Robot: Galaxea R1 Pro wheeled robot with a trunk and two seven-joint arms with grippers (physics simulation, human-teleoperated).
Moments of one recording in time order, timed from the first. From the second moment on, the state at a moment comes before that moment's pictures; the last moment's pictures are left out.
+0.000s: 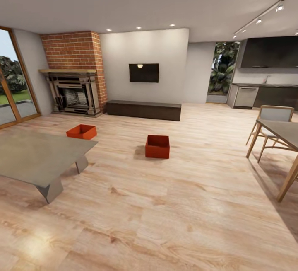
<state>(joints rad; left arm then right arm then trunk) 0.00 0.01 0.01 -0.08 0.02 -0.07 0.00 -0.15 0.00 0.62 0.03 -0.45 -0.15 0.09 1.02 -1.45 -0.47</state>
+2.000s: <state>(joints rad) 0.00 0.01 0.01 -0.08 0.02 -0.07 0.00 -0.15 0.00 0.62 0.03 -0.45 -0.15 0.09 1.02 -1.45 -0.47</state>
